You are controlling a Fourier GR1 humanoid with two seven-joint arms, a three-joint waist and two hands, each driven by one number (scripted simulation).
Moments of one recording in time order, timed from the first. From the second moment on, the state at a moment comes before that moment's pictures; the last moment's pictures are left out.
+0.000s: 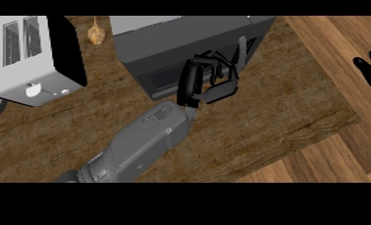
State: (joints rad) left arm -0.88 0.00 -0.77 -0.82 0.89 0.62 -0.62; right arm -0.10 -0.50 -0.19 -1.76 -0.67 0.61 -0.20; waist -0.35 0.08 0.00
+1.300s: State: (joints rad) left arm -0.90 0.00 -0.81 -0.78 0.99 0.61 -0.73; right arm -0.14 -0.58 -0.18 -1.79 -0.83 0.66 -0.11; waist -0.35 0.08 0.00
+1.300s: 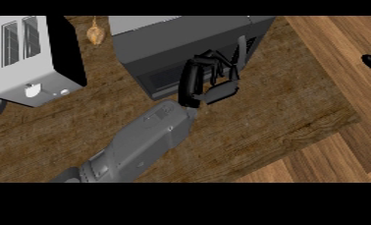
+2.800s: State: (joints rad) left arm -0.97 0.00 -0.94 -0.71 1.04 0.65 -0.69; right arm -0.14 -0.67 -0.19 -1.82 -1.00 0.73 -0.06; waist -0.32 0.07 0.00
